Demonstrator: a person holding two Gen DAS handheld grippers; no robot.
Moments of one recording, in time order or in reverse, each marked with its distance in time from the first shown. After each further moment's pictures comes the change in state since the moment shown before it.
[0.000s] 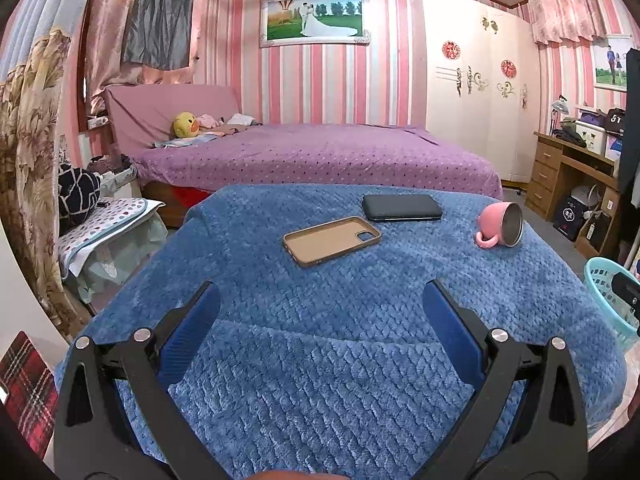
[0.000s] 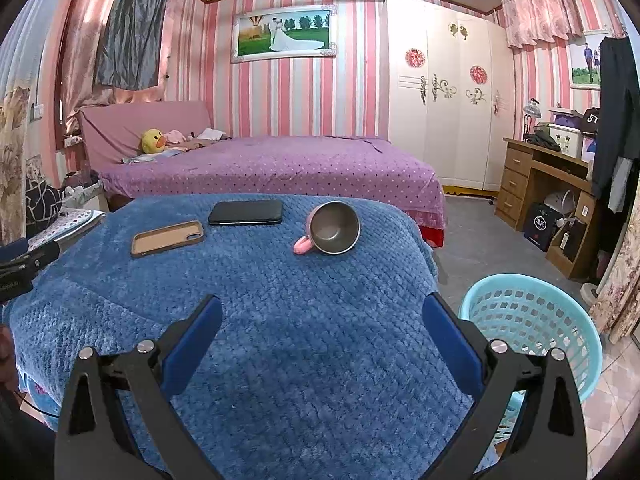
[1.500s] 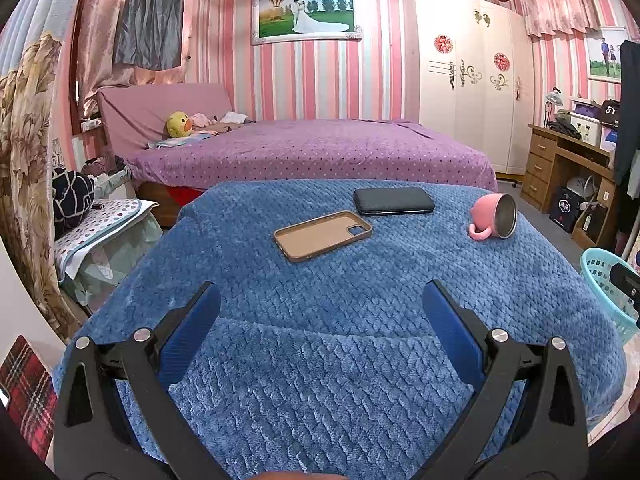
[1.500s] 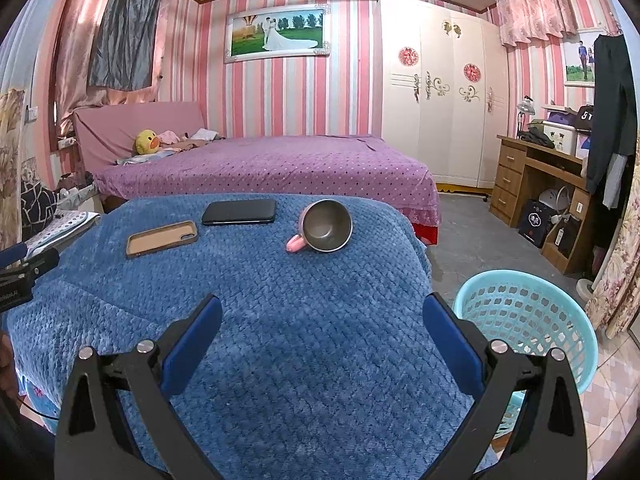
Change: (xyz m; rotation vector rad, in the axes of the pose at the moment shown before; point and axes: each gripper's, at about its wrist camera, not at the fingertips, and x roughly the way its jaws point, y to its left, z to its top) left arm -0.003 -0.012 0.000 0.025 0.018 -0.016; right arm -0.003 -0.002 -0.002 0.008 0.002 -0.018
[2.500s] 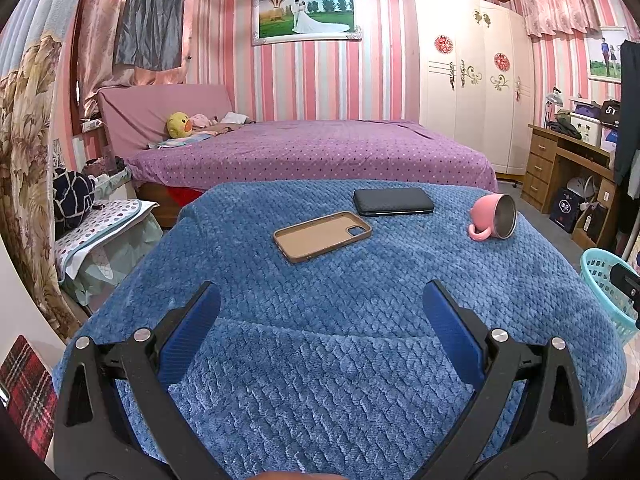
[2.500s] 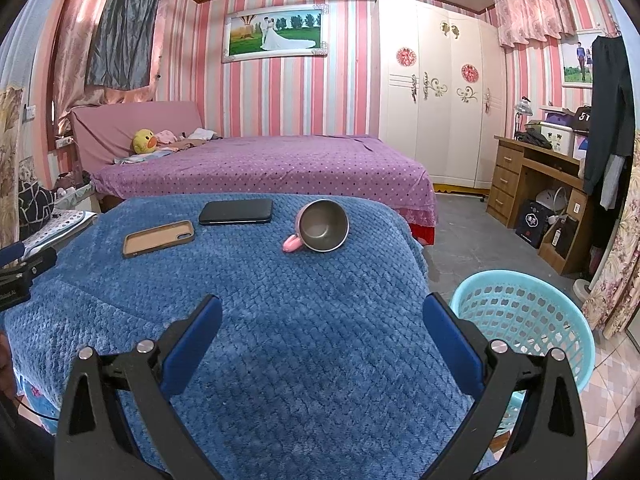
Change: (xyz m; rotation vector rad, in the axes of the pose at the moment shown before) left arm -0.001 0.001 0.002 -0.005 -0.003 -0.001; right arm 0.001 0.002 0.000 -0.001 0.001 -0.013
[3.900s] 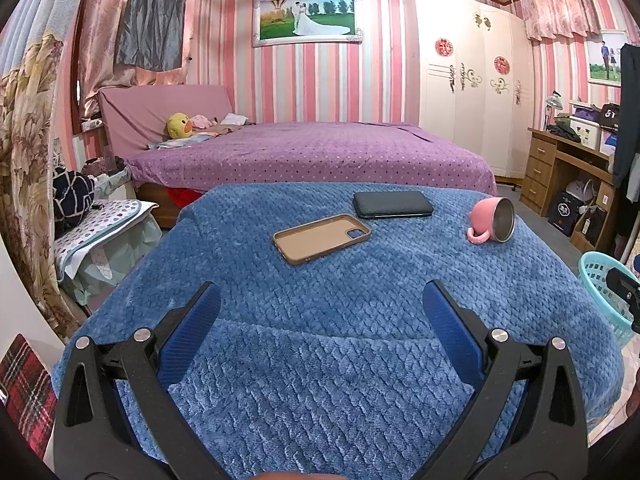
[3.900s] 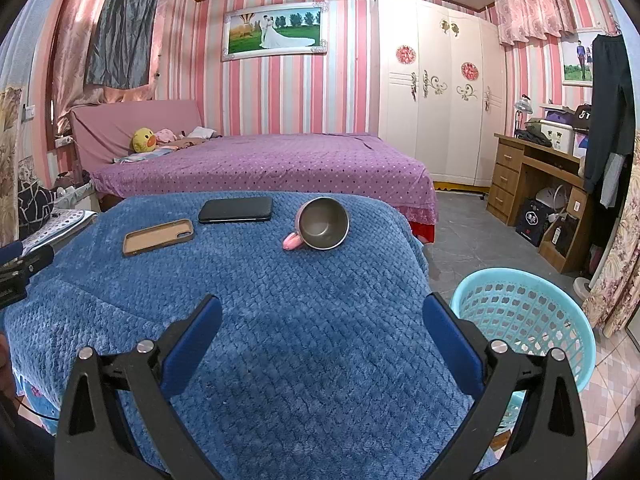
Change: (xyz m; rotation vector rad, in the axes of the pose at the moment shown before) left arm 0.002 0.001 -0.001 -0.005 -0.010 0.003; right arm 0.001 0.000 -0.002 0.009 0.002 -0.005
